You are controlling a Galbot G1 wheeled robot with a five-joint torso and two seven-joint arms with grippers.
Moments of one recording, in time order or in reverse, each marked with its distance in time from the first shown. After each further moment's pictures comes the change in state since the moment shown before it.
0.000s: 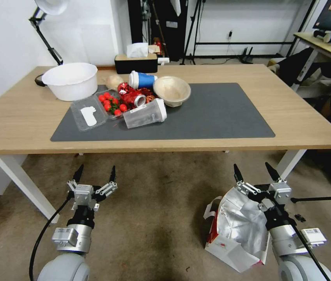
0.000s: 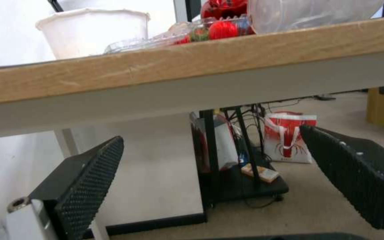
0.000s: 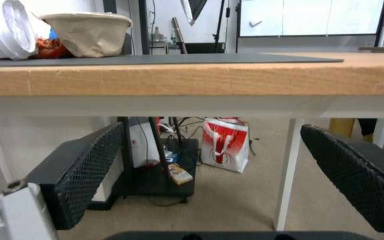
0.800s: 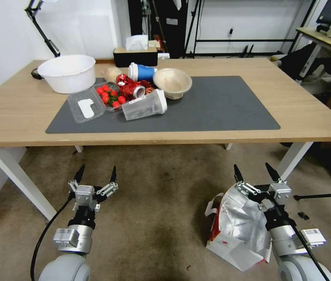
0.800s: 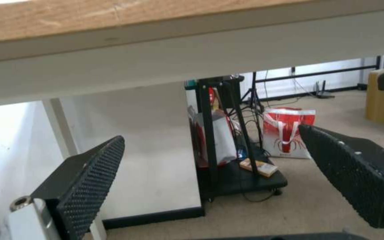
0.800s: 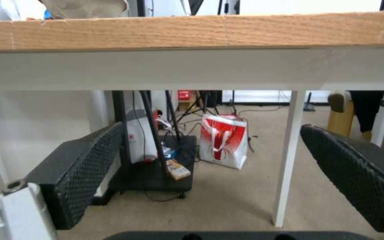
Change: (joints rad) left arm 0.001 -0.003 0.005 0.002 0.003 -0.008 0.001; right arm 0.002 0.000 0.010 -0.005 0.005 0.007 -0.004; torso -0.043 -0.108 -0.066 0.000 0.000
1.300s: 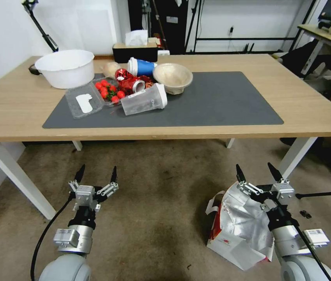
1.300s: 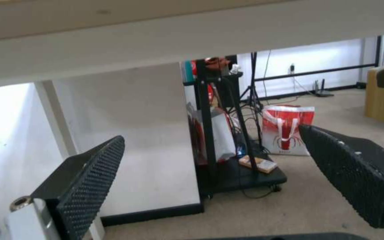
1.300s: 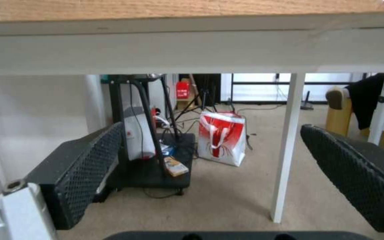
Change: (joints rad) left arm 0.002 -0.001 0.003 0.001 0.005 -0.006 0.001; right arm -0.005 -0.001 0.013 0.003 0.010 0.002 -0.004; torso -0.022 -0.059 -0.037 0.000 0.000
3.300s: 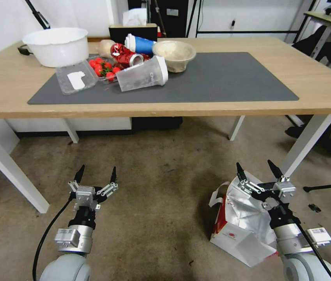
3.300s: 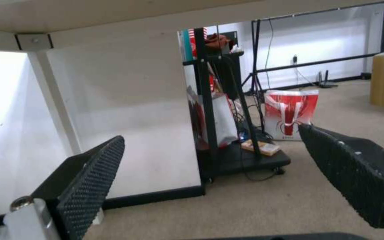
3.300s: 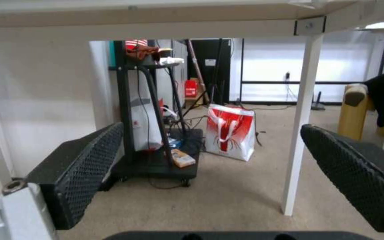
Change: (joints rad) left arm -0.004 -0.003 0.001 0.004 0.015 0.003 -0.008; right arm 0.025 0.001 0.023 -0.027 0.020 0.023 -0.068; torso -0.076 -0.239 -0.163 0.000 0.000
